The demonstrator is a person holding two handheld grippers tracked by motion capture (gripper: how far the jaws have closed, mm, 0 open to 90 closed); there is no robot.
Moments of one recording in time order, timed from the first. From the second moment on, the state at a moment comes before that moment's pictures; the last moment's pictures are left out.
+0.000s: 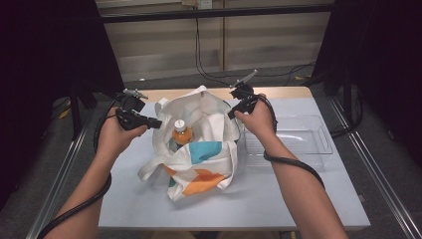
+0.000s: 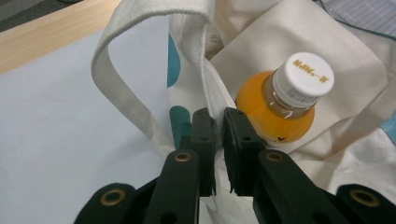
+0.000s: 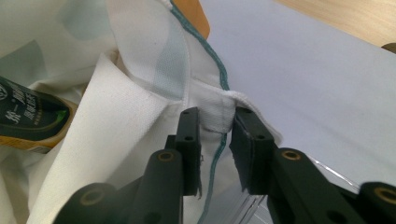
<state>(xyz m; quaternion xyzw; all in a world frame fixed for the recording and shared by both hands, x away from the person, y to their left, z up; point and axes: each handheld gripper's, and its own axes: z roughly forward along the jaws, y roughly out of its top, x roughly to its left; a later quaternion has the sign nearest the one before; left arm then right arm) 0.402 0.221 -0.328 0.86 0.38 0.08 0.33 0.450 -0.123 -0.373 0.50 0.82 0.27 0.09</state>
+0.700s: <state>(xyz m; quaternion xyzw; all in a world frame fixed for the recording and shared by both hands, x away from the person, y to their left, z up) 0.412 0.237 -0.369 0.85 0.41 0.05 0.32 0.450 -0.111 -0.399 0.49 0.83 0.25 0.09</state>
